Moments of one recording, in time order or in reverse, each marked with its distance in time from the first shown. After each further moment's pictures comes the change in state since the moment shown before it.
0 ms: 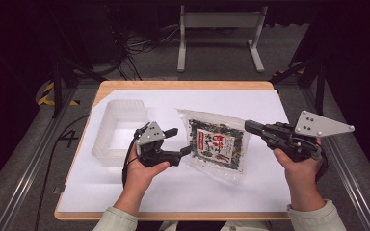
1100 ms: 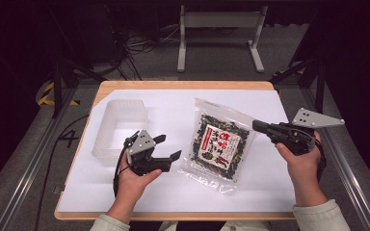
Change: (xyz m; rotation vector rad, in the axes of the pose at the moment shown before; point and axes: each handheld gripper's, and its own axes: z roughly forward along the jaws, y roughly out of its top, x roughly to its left) left arm 0.001 -0.022 -0.022 0.047 0.129 0.007; right arm -0.040 -0.042 -0.002 0.129 -0.105 0.134
